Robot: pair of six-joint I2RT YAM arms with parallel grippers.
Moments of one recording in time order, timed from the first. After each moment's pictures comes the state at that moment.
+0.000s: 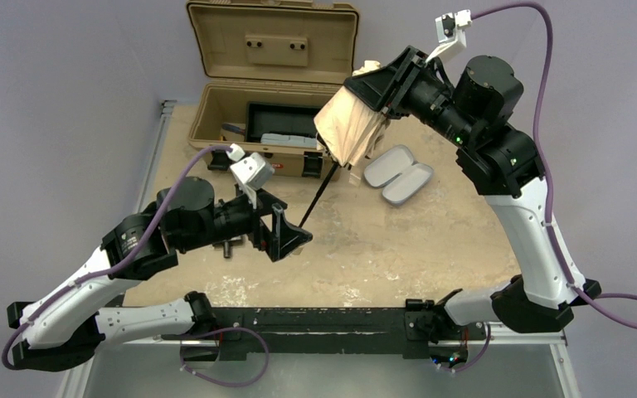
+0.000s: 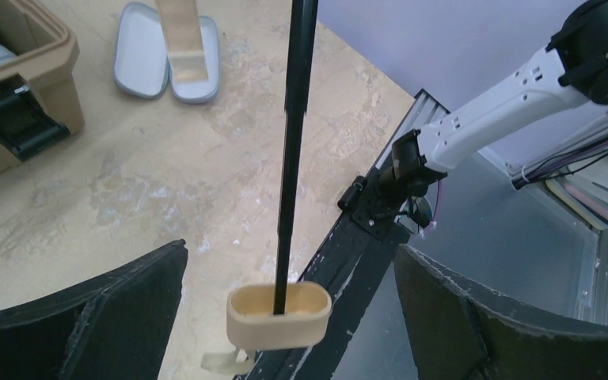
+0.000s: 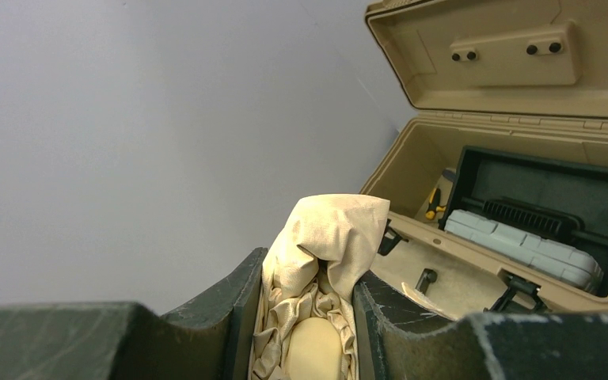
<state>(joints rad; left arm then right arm) -1.05 0.83 1.27 -0.71 0.04 -0.36 0.59 1.37 2.02 -0.59 -0.14 0.70</state>
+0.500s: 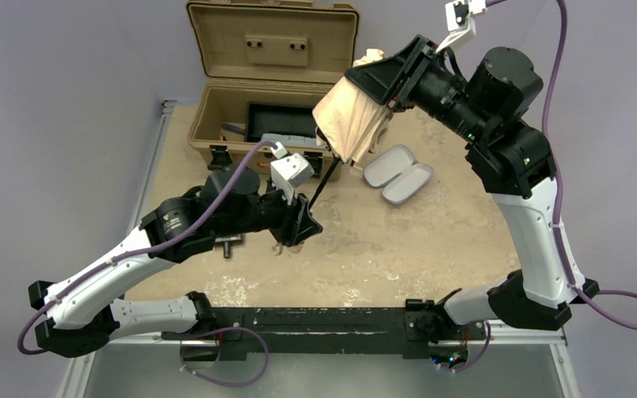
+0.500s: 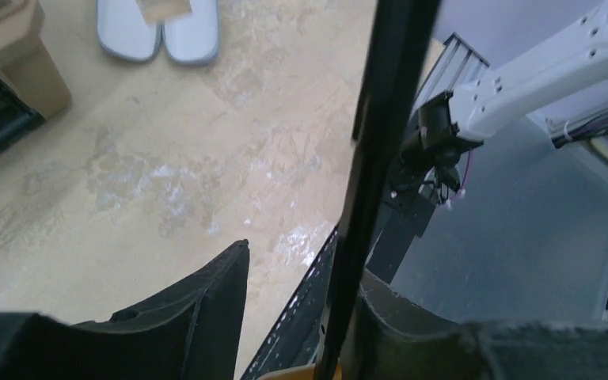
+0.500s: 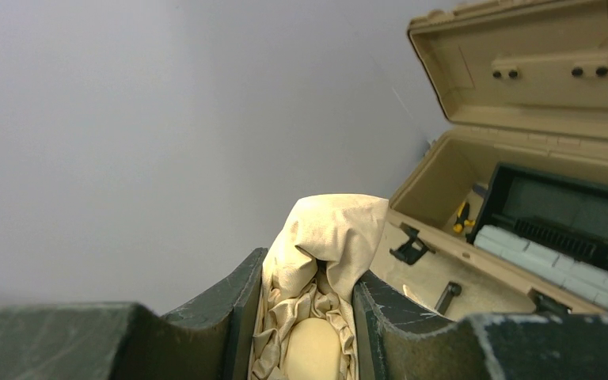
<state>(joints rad) -1.05 1.05 1.41 -0.75 0.06 -0.30 0.59 1.38 2.08 -0.60 -0.20 0.72</state>
